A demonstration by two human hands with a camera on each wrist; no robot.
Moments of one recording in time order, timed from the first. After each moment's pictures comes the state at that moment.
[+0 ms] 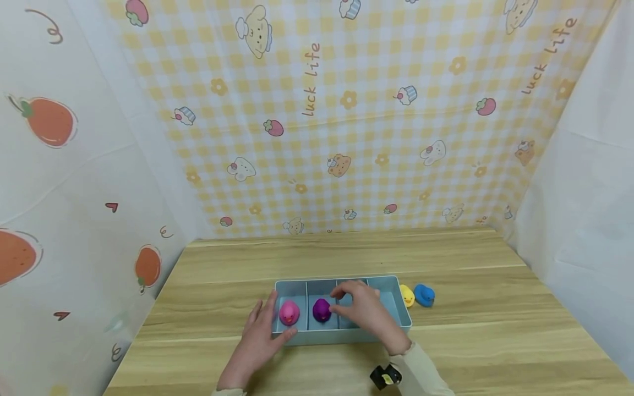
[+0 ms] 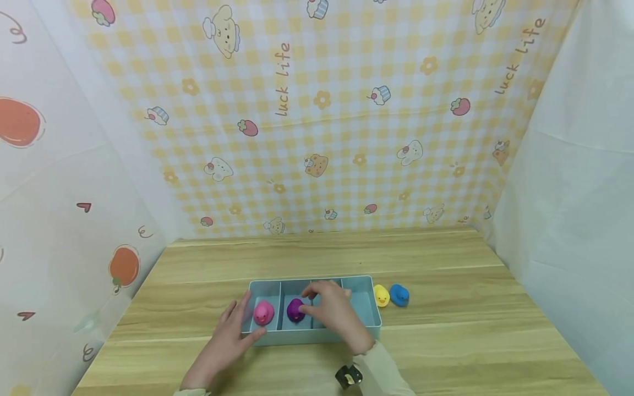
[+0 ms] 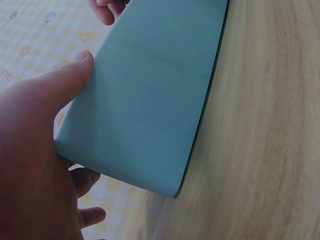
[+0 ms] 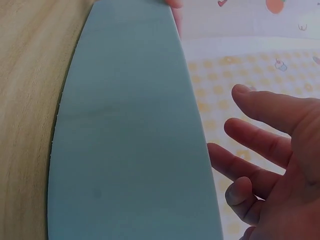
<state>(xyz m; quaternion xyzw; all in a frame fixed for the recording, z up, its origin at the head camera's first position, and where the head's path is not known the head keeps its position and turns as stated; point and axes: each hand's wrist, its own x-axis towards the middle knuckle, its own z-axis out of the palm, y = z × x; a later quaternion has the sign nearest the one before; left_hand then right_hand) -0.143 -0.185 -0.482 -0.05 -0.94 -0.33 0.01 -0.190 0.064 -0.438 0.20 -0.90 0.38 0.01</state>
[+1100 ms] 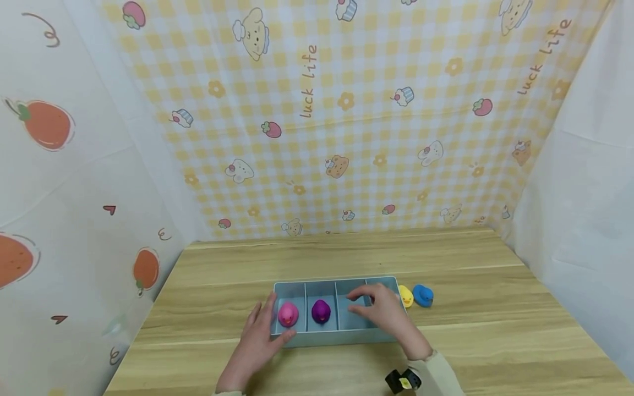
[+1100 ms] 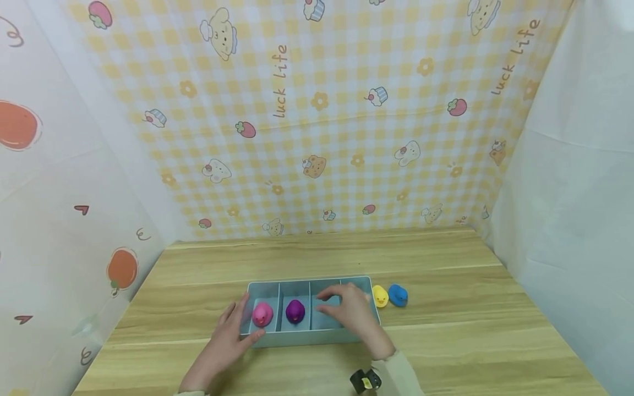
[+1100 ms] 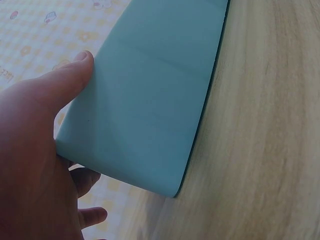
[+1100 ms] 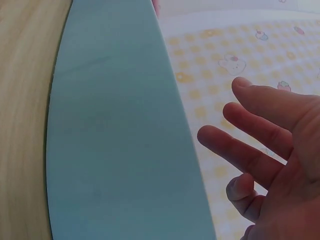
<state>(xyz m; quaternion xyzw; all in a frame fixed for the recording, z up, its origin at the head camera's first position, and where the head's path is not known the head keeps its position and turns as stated) -0.142 -0.185 -0.480 -0.05 -0.94 -0.34 0.00 -0.186 0.103 -0.439 0.17 -0.90 0.40 0.01</state>
